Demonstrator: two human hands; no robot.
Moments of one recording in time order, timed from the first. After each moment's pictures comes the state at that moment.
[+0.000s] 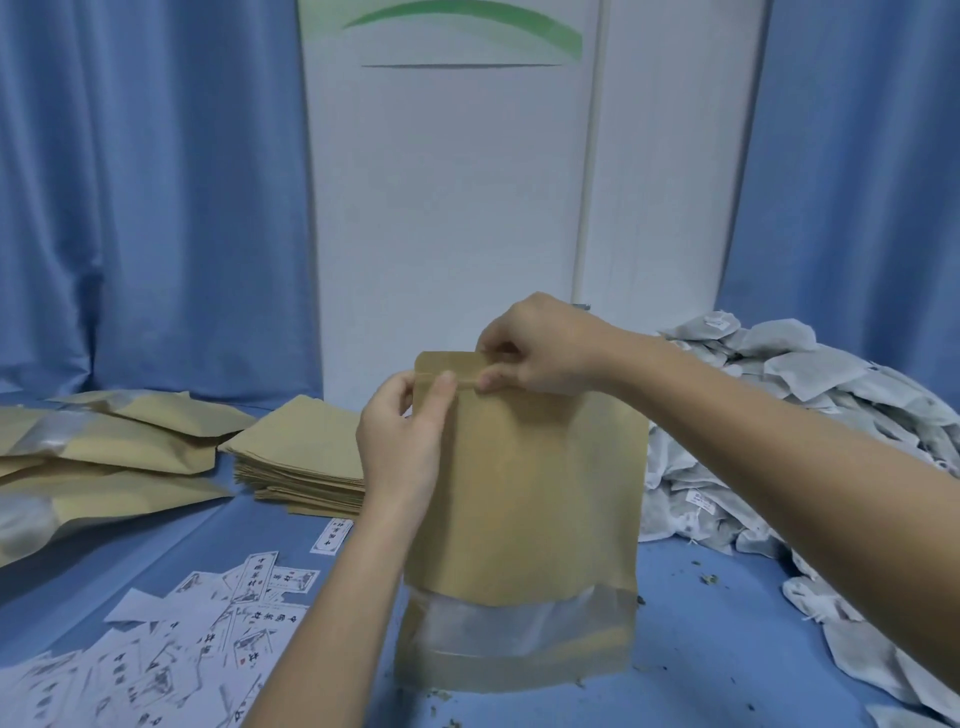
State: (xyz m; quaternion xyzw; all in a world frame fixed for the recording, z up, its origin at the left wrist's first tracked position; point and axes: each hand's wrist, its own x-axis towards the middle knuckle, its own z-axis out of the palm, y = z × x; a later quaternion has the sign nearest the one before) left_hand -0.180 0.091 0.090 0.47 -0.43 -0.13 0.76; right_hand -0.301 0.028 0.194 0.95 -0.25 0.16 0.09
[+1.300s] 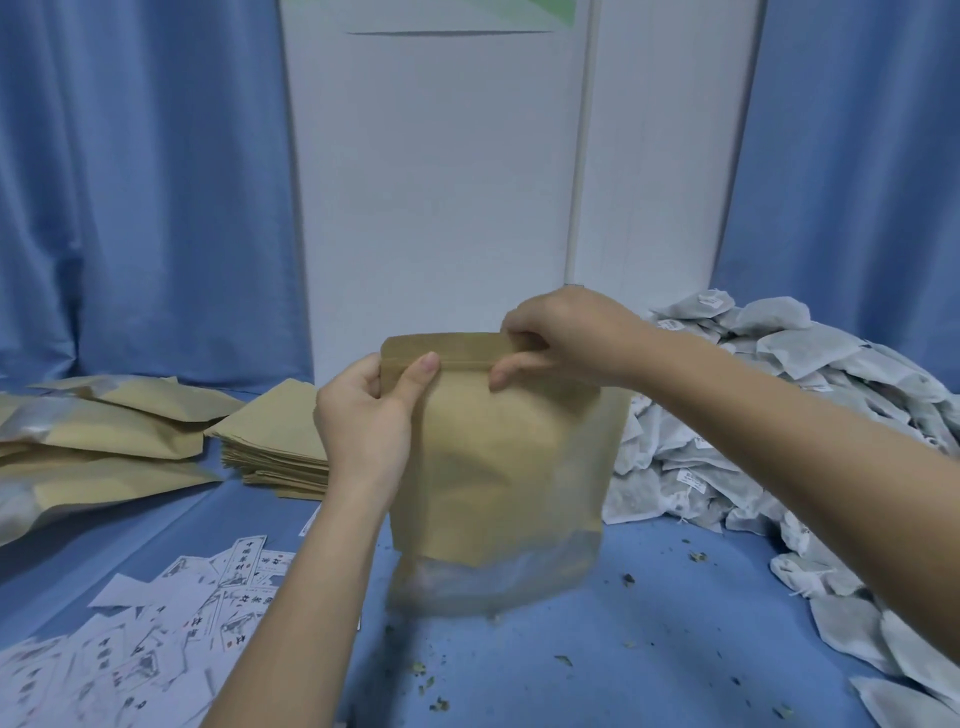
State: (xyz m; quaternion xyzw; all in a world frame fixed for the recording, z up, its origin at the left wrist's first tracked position) left_hand -0.171 0.094 0.089 0.46 -0.43 -0.11 0.77; right_hand -0.333 0.008 0.178 0.94 -0.24 0.20 0.13
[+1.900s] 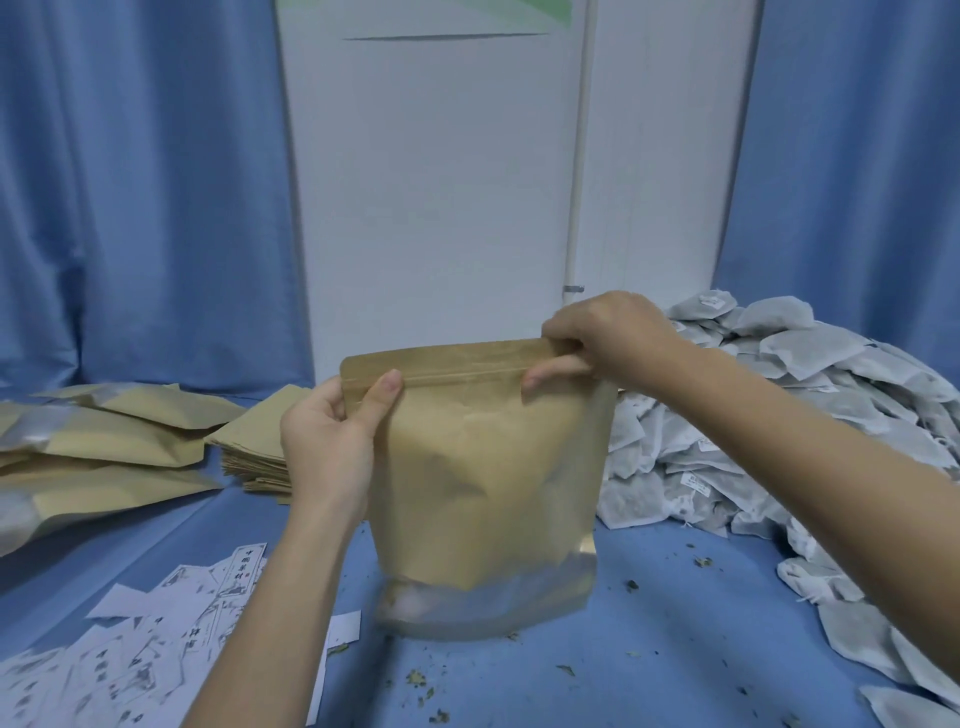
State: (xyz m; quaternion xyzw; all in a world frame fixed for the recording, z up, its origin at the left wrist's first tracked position) left_hand -0.155 0.096 0.077 0.41 -0.41 -0.13 0.80; right_hand -0.357 -0.006 0.171 0.91 -0.28 0.24 0.17
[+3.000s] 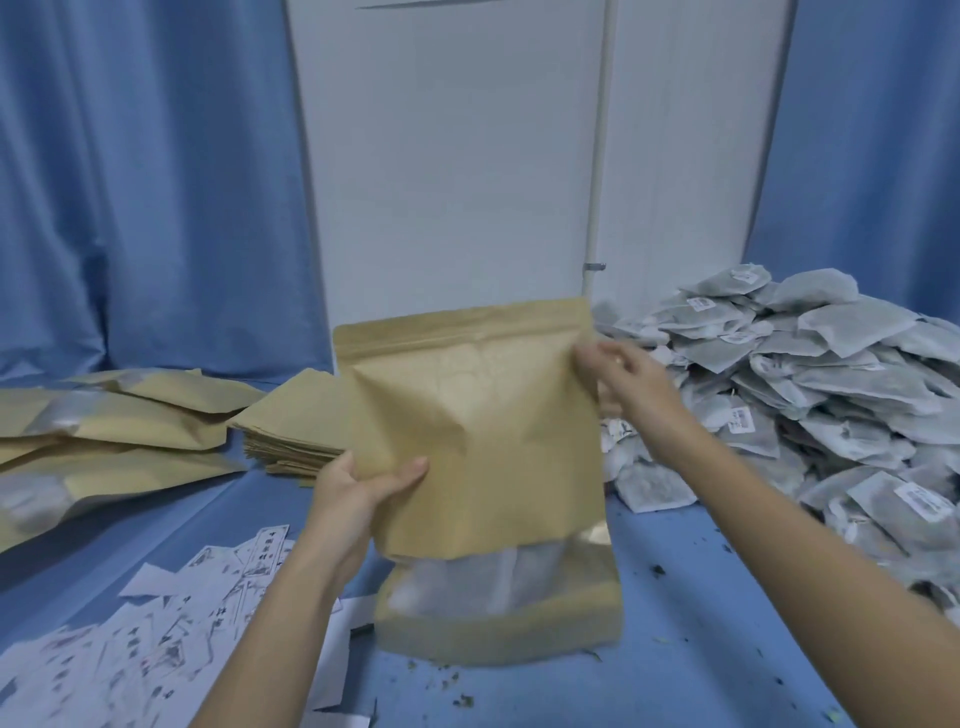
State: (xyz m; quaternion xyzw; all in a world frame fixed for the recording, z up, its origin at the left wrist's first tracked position) left_hand -0.123 0.091 0.012 0.47 -0.38 -0.38 0.71; right_hand -0.354 -0.038 0.080 0.70 -0.33 0.50 -0.40
